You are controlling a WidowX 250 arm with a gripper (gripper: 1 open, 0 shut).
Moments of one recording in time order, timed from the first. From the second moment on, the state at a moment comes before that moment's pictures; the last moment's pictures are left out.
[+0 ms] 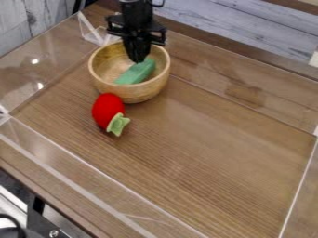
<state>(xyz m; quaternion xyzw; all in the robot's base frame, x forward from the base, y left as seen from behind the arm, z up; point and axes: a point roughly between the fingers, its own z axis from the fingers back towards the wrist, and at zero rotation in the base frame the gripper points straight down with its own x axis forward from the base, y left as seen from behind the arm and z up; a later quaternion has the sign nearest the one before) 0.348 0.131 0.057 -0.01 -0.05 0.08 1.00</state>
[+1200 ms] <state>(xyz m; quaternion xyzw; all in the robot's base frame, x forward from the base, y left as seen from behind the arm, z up) 0.348 0.136 0.076 -0.03 -0.05 0.06 1.00</state>
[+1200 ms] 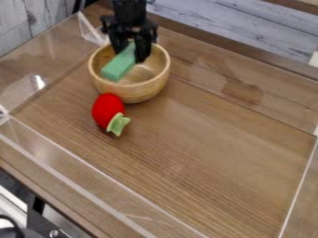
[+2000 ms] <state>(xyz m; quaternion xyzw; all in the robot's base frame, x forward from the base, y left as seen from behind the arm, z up) 0.336 0.031 0.072 -0.05 -0.05 -0.01 1.00</state>
